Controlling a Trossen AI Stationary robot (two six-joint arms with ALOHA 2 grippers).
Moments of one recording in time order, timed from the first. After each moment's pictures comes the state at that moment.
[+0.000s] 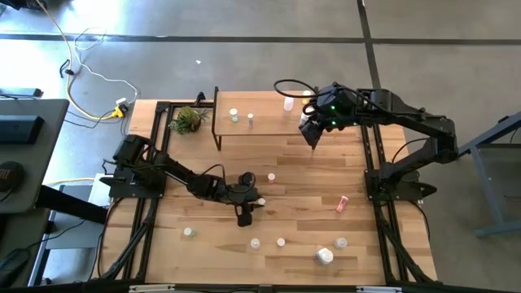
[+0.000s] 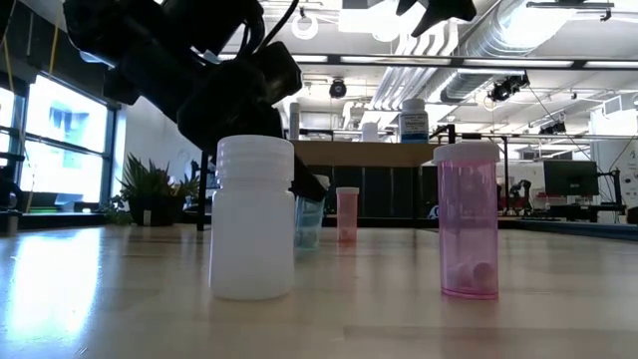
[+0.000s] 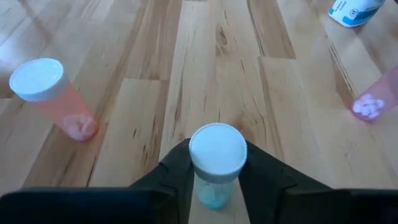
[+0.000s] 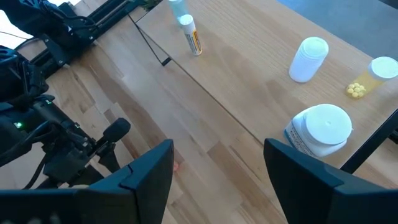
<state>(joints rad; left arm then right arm) -0.13 1.82 0.77 0.42 -0.19 -0.20 -0.20 1.39 1.69 -1.14 0.16 0.49</state>
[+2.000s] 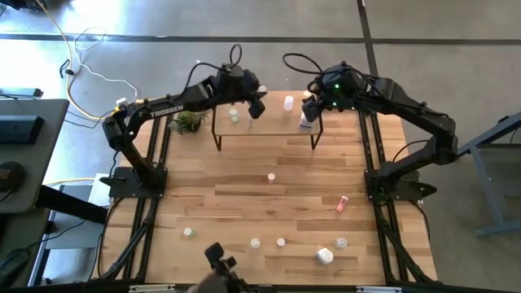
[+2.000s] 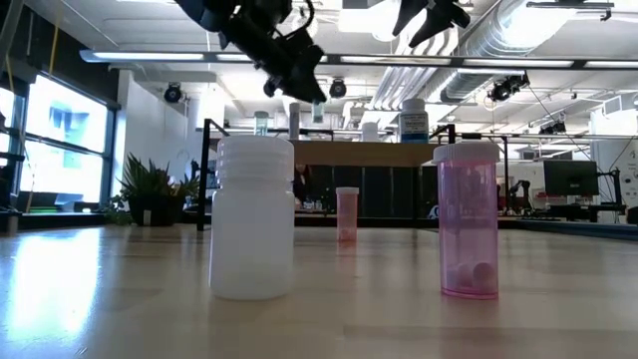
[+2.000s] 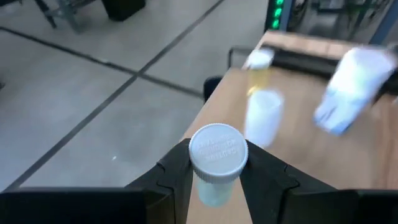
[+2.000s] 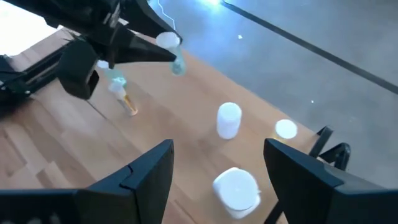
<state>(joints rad) 0.67 1.68 1.41 -0.20 -0.03 0.12 -0.38 1.39 1.69 -1.02 0.28 0.33</state>
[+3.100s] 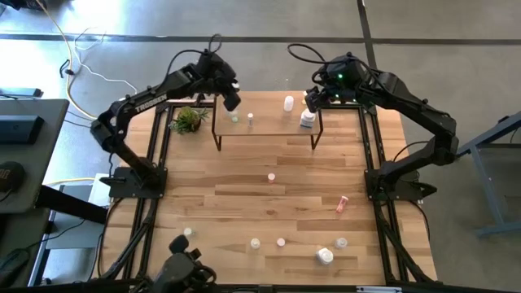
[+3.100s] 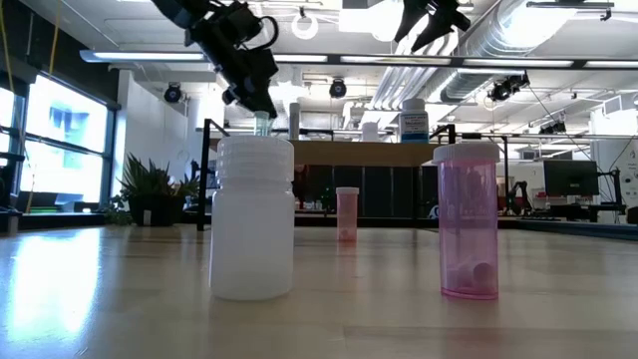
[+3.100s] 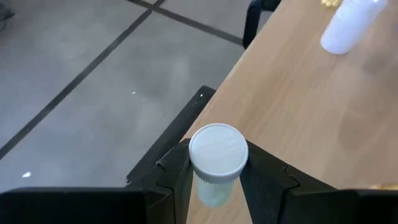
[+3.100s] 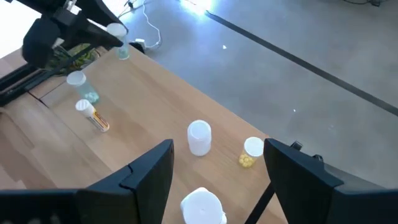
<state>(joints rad) 0.87 1.57 1.37 -0.52 0.06 0.19 -0.47 1.39 1.69 -0.98 0.28 0.25</state>
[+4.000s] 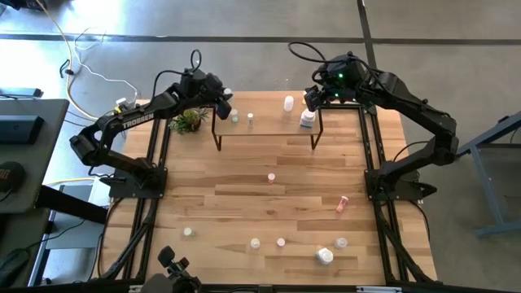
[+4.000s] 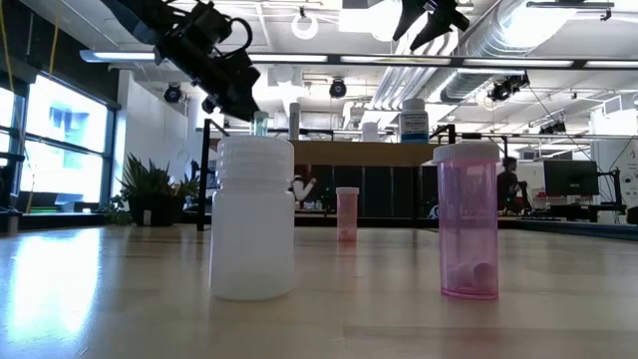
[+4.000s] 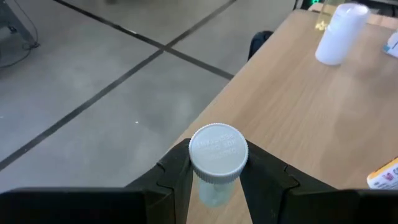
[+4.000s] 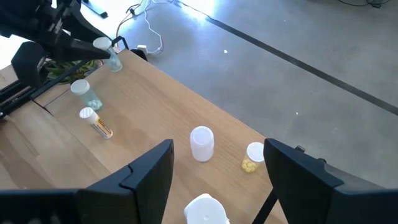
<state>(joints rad) 0.90 1.36 0.97 -0.13 0.06 0.12 -0.47 1.39 1.69 -0.96 0.28 0.26</state>
